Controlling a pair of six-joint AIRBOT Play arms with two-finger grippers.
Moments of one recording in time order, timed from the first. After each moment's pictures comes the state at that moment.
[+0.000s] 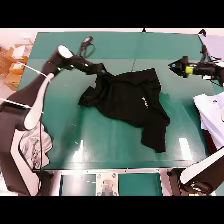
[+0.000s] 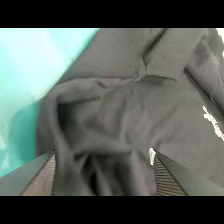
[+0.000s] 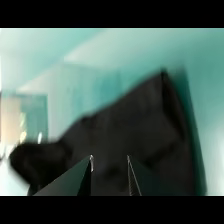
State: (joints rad) left arm -0.20 -2.00 1.99 0.80 -1.14 -1.15; right arm -0.45 -1.96 1.77 -0.49 1.28 1.19
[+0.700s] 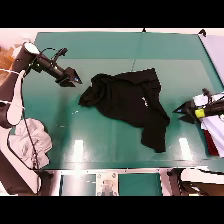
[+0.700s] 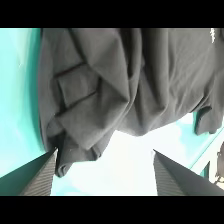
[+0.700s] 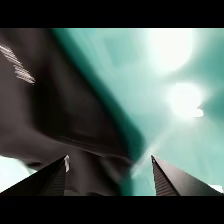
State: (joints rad) left arm 0.03 -1.97 1.92 0.82 -1.62 -1.27; right arm -0.61 -1.42 0.91 -0.96 1.32 1.26
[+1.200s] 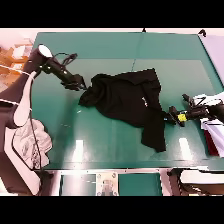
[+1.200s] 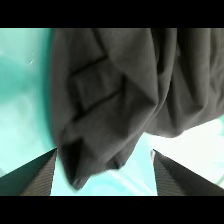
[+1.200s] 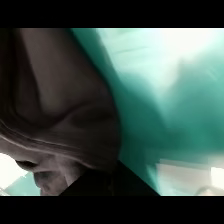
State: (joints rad) left arm -0.09 -1.98 1.90 0.98 -1.54 -1.24; right arm -0.45 -1.48 0.79 -0.90 1.19 1.22
